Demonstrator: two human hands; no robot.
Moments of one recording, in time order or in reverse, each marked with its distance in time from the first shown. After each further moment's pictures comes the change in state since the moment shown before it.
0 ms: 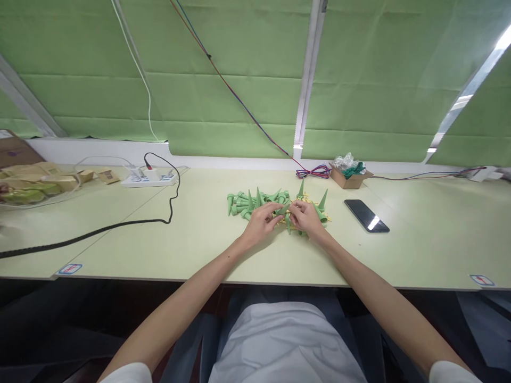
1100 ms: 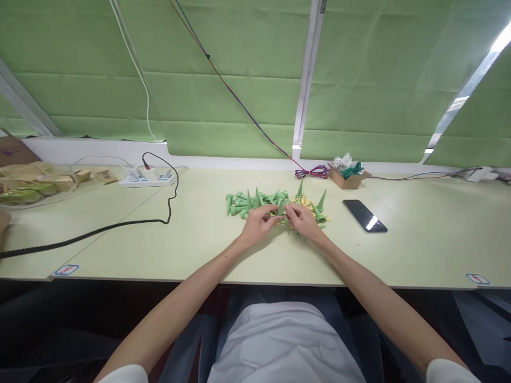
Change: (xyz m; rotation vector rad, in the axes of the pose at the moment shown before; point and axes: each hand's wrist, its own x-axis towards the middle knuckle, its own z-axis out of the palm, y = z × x) left_hand -0.001 0.006 -0.001 -0.068 0.057 -0.190; right_hand -0.007 -0.008 0.001 -0.399 -0.035 -0.340
